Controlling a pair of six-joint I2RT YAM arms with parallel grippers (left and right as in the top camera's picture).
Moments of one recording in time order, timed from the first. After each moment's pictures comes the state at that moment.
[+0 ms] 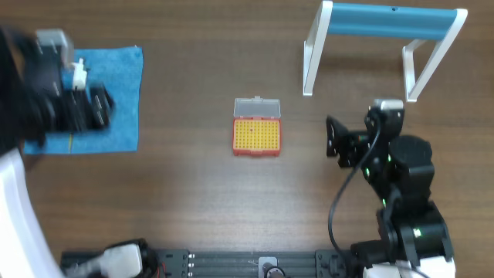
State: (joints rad) left arm 0.22 1.30 1.93 -1.68 0.20 0.10; right arm 0.13 0.65 0.72 -0.54 -0.11 0.18
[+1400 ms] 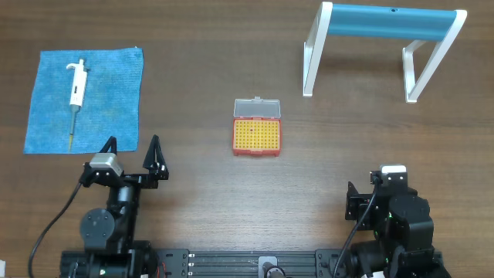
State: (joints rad) left arm 0.00 0.02 0.11 -0.06 0.05 -0.27; right arm 0.13 0.28 0.63 -1.07 0.10 0.03
